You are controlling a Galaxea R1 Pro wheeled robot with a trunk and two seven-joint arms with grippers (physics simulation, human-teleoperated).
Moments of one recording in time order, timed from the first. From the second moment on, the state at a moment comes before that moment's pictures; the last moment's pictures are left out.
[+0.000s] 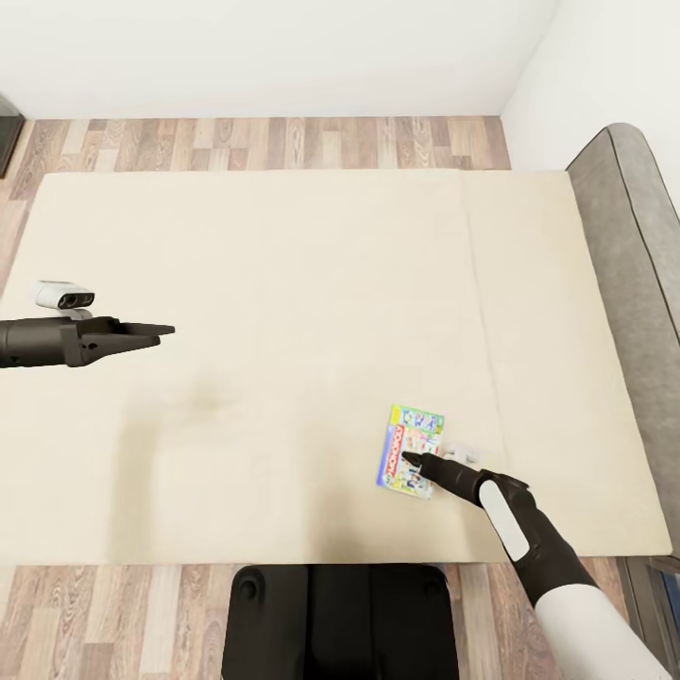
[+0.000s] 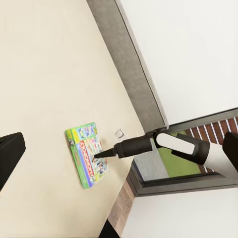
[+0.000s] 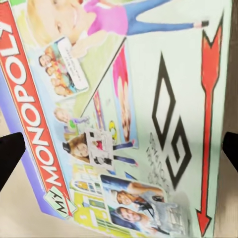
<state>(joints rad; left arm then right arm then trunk) -0.97 0.56 0.12 -1.41 0.24 1.04 -1.57 -0.62 -0.07 0.02 -0.95 -0.55 0.58 0.17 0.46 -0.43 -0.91</state>
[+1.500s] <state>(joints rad) -0.97 0.56 0.12 -1.41 0.24 1.04 -1.57 -0.67 -0.08 0.04 -0.96 -0.55 0.58 0.17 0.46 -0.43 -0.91</state>
